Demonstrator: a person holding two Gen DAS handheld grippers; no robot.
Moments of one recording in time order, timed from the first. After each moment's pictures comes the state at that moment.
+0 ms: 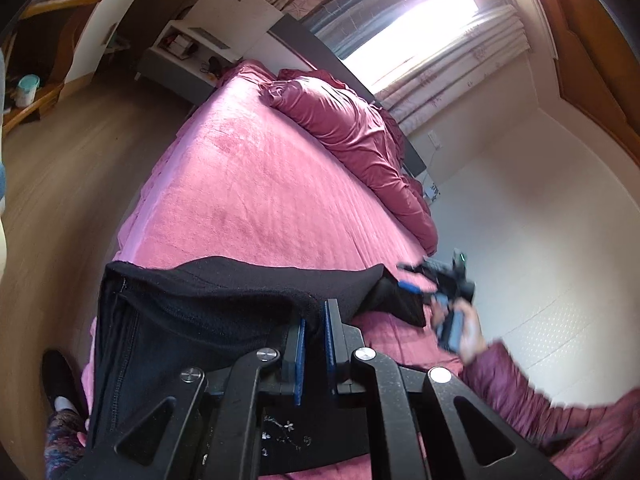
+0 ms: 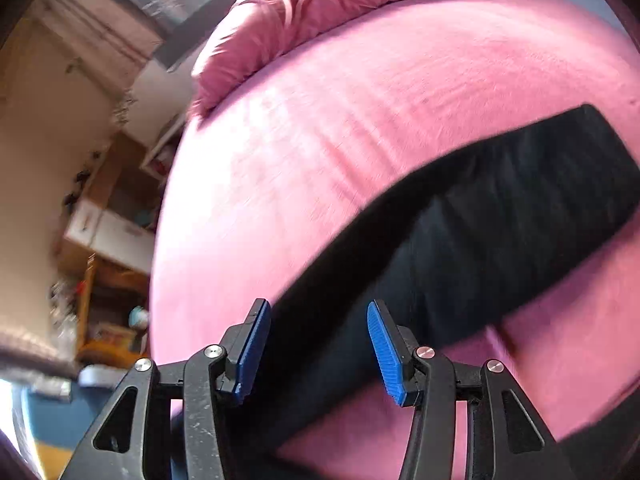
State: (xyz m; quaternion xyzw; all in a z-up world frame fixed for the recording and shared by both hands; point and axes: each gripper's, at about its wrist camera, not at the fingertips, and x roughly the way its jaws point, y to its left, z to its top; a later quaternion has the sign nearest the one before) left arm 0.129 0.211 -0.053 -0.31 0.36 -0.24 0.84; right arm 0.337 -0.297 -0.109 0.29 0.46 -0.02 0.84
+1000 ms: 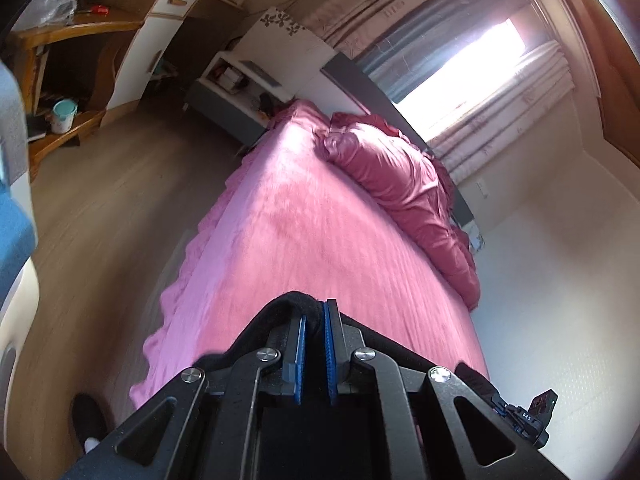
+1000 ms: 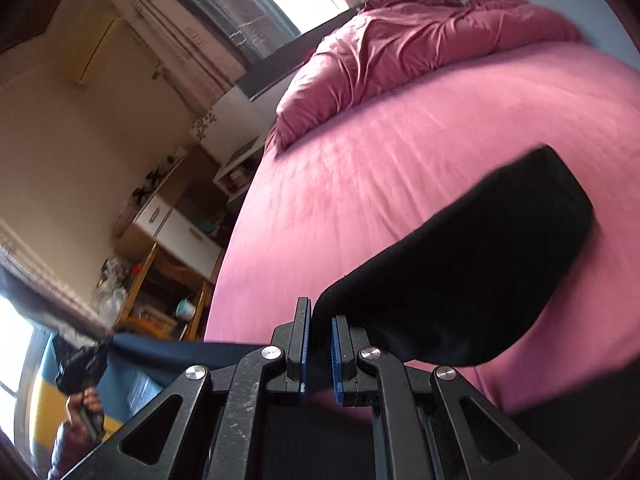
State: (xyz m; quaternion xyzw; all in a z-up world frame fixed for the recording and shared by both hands) left arm 0.225 0.279 -0.029 -0.34 0.35 -0.13 0.86; right arm 0.161 -0.321 -0.070 0.26 0.36 0.09 0.89
